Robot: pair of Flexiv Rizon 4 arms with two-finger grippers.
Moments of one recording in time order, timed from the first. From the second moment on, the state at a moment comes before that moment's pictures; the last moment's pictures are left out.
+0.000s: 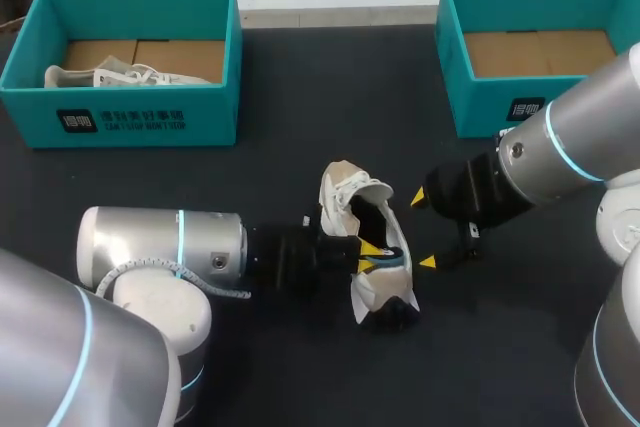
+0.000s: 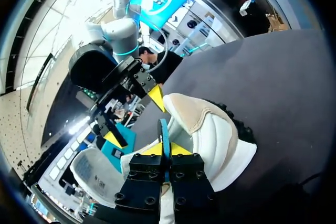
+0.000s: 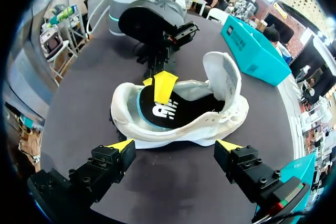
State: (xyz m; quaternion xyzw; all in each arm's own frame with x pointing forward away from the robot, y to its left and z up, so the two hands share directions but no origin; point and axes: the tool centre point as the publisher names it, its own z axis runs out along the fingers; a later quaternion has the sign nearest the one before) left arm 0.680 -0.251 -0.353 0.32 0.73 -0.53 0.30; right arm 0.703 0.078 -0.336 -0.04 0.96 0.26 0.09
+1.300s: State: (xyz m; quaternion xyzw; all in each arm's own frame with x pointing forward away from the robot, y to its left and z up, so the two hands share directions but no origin) left arm 0.659 -0.250 -0.277 0.30 0.68 -0.59 0.31; right arm 0.703 0.078 -0.336 -0.04 0.96 0.26 0.09
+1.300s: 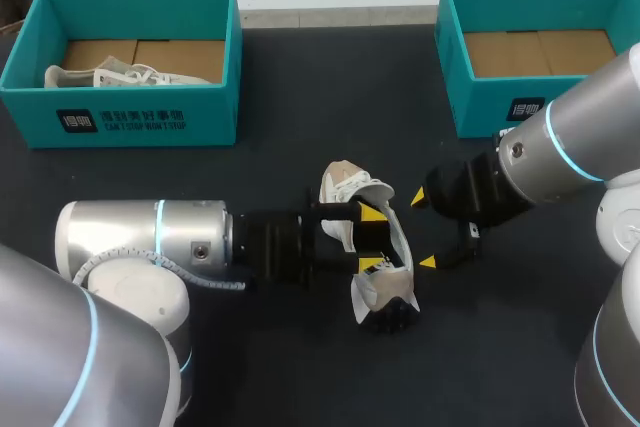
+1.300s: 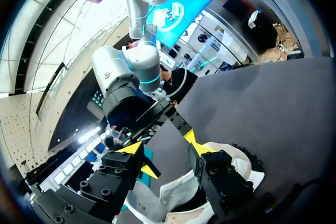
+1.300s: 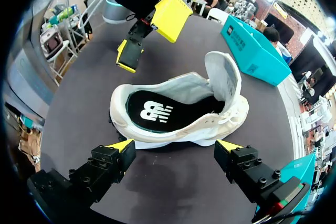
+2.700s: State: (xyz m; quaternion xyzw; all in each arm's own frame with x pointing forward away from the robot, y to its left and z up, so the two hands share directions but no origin) left arm 0.701 -0.235 -0.213 0.51 0.74 -0.43 0.11; right arm 0.729 -0.008 -0.279 -0.05 0.97 0.22 0.08
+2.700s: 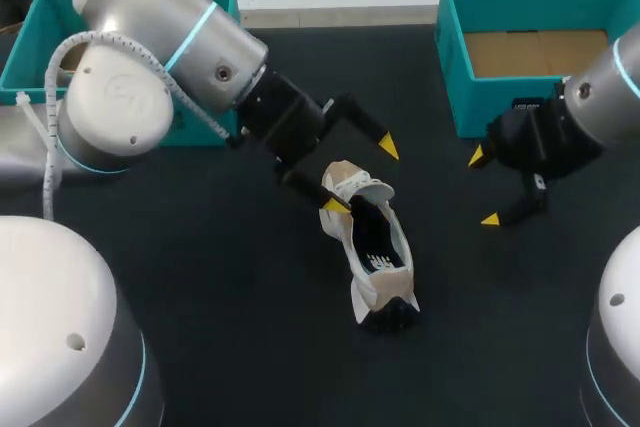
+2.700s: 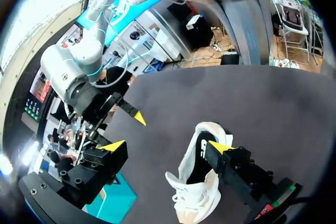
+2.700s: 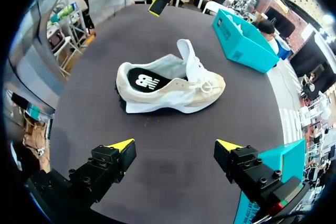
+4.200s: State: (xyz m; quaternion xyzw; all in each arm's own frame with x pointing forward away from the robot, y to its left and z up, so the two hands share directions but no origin) left arm 0.696 -0.208 -0.229 0.66 0.73 -0.18 -0.01; right arm 0.725 -0.042 -0.215 -0.04 0.97 0.23 0.05
